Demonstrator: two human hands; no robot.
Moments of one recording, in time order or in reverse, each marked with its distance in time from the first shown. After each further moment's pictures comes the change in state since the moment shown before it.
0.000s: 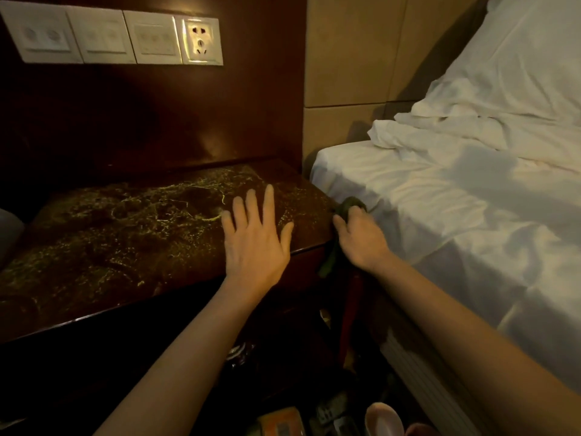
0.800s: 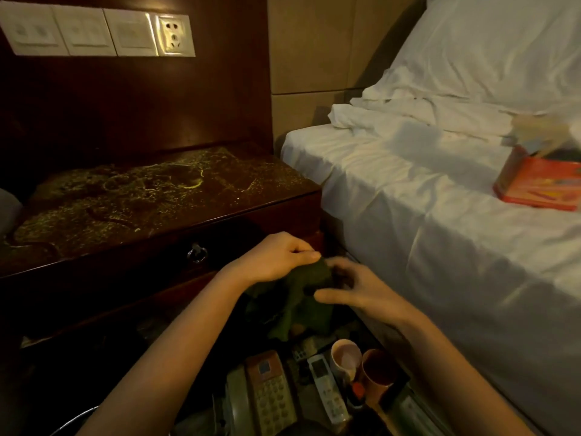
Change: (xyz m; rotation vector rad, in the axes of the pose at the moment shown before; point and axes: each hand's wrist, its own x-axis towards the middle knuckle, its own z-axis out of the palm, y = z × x) left_hand -0.086 0.047 -0.081 -0.863 -0.898 0.231; right_hand -0.202 0.030 -0.042 0.793 -0.454 0.036
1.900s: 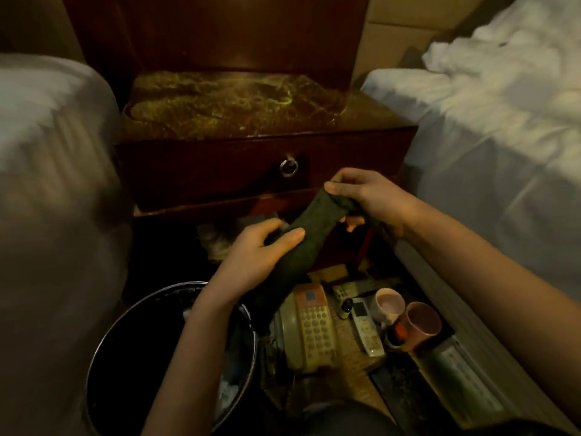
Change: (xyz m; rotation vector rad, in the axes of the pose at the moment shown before) left_hand -0.176 -0.111 0.037 -0.467 0.520 -0.071; right_hand 0.042 -0.073 0.127 -0.066 -0.127 0.114
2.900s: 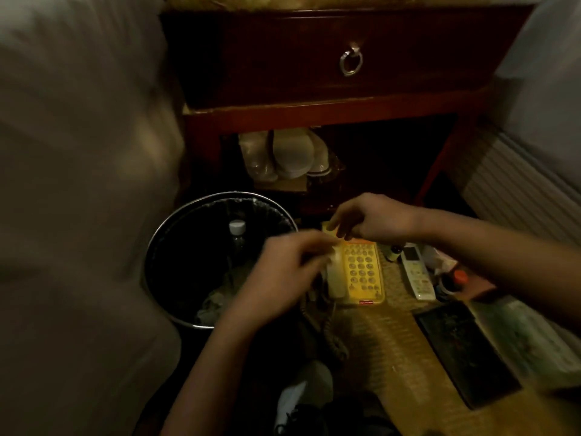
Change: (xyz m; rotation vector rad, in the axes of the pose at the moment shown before) left_hand -0.101 -0.085 0.038 0.276 0.003 -0.024; right_hand -0.023 0.110 0.092 -0.636 -0.405 0.097
